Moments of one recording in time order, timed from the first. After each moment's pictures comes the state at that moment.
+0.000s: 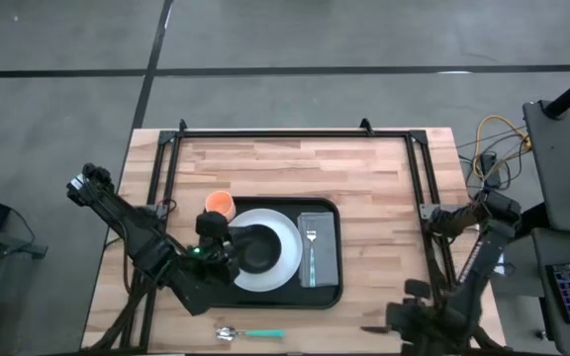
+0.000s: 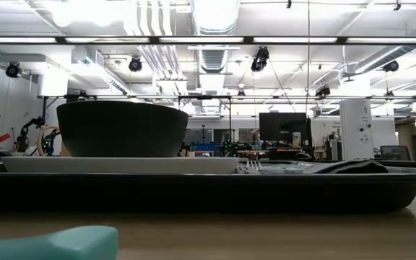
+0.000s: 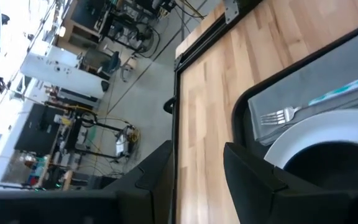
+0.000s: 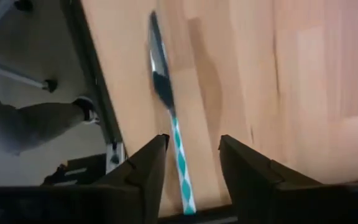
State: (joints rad) left arm -0.69 1.47 1.46 -0.91 -1.12 0.09; right arm 1.05 1.73 1.44 -1.20 0.07 1.30
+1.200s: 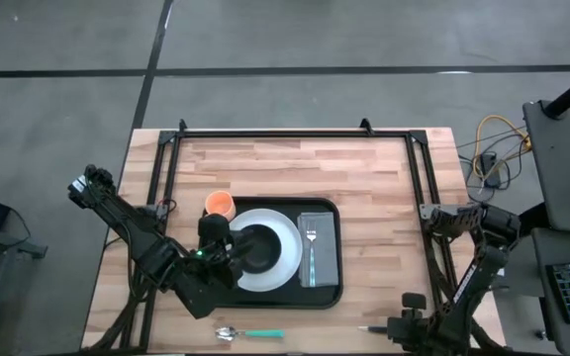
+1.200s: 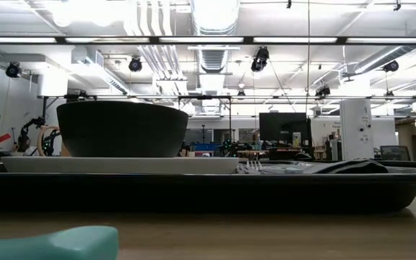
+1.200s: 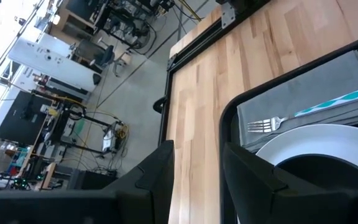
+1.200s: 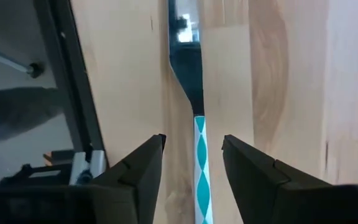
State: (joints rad) left arm -0.70 1.49 1.46 -0.89 -1.10 0.00; right arm 1.15 1.84 1.21 -0.85 0.06 1.32
